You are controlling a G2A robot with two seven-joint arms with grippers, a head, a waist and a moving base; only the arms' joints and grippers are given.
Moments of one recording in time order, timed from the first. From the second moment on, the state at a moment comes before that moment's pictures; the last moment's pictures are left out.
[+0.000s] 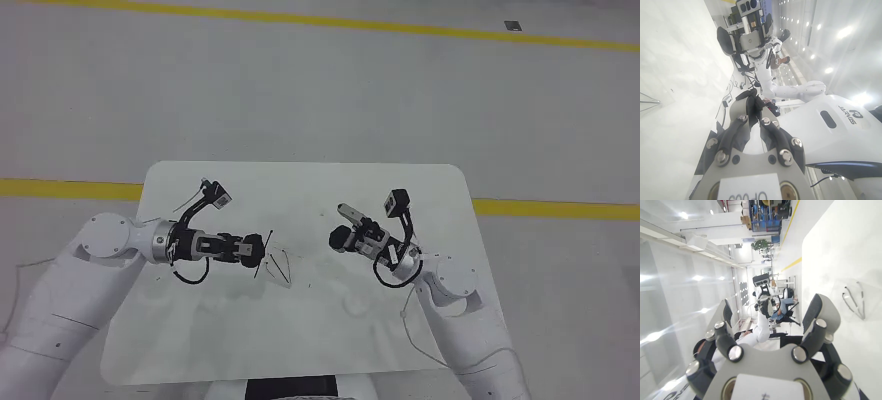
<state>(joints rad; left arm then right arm) 1.25 -1.00 -1.21 -1.51 -0.54 -0.34 -1.38 -1.50 -1.15 1.31 -1.73 0.46 0.06 0.79</state>
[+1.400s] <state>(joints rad) 1.11 -0.98 -1.06 -1.41 -0.54 -0.34 -1.37 -1.21 -1.20 1.08 -1.44 0.68 0.07 0.98</state>
